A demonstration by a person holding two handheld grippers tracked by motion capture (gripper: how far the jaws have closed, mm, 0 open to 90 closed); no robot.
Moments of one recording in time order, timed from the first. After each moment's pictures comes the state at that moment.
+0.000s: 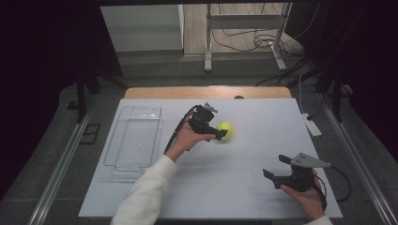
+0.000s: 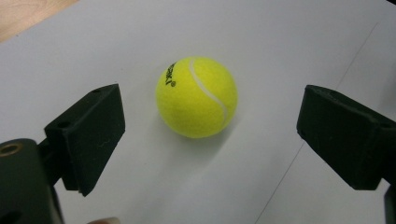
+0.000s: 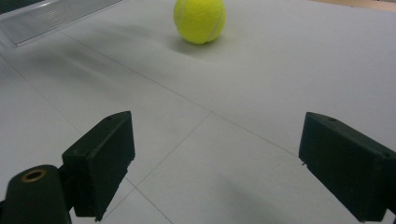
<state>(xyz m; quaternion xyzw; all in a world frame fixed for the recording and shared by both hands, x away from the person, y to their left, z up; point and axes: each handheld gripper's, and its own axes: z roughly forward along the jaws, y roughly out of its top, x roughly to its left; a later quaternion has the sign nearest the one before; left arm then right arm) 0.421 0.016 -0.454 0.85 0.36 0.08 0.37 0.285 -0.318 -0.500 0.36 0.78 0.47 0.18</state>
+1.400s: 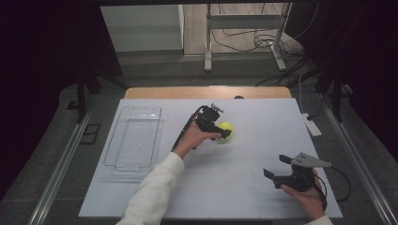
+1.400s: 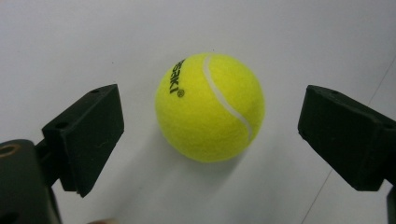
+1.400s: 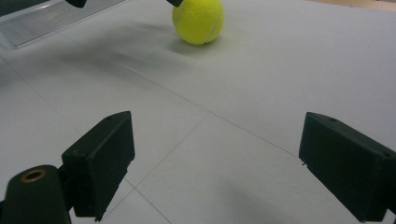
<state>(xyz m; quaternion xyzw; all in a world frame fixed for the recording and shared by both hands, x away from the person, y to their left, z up) 0.447 -0.004 -0.479 0.86 0.37 0.07 0.35 0.285 -0.319 -0.500 0.36 0.78 0.47 0.18</state>
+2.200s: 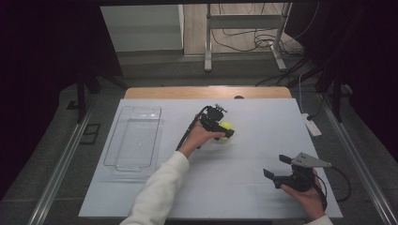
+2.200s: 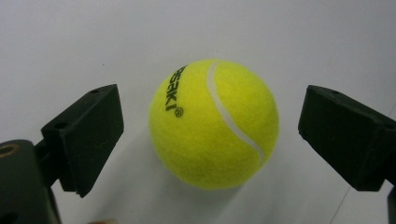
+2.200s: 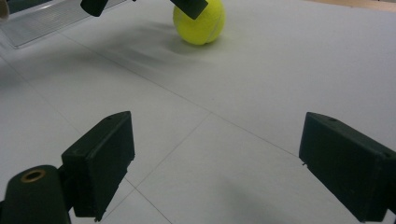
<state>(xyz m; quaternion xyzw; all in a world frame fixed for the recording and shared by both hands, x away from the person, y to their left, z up) 0.459 -0.018 -0.492 0.86 0.38 0.06 0.33 0.285 -0.320 -0.500 0.36 0.78 0.47 0.18</state>
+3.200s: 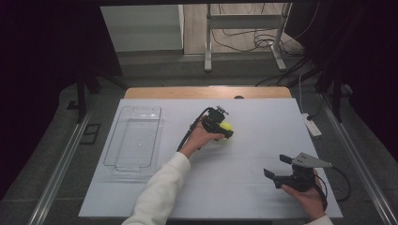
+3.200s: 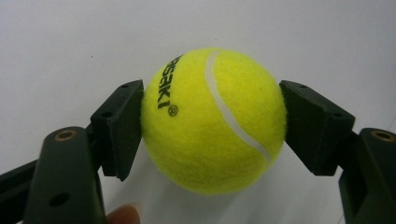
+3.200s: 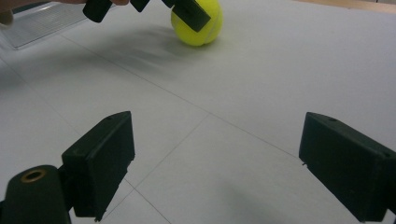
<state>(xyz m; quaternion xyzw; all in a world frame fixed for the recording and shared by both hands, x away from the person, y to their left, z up) 0.458 -0.021 -0.497 0.87 0.37 0.06 0.32 0.285 -0.320 -0.499 0.36 0.78 0.47 0.18</state>
